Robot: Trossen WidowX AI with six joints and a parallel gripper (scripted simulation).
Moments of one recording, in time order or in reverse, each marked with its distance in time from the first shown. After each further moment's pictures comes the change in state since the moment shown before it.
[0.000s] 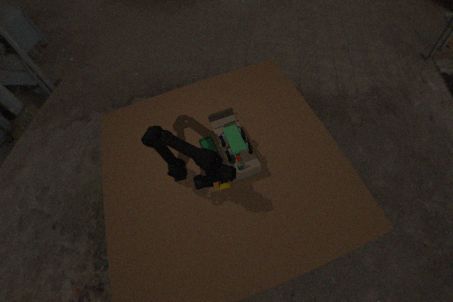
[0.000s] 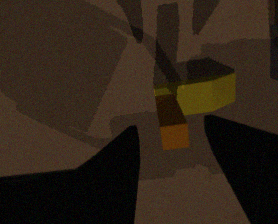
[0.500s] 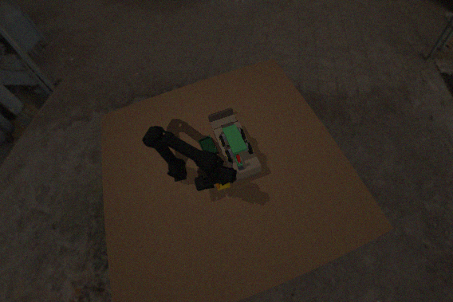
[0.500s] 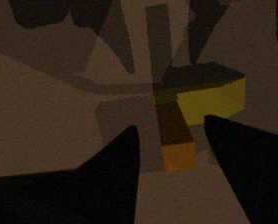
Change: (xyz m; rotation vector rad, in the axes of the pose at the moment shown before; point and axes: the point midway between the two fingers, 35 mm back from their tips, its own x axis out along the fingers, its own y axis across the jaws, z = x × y) arm 0.018 -0.001 0.000 0.000 0.001 -0.002
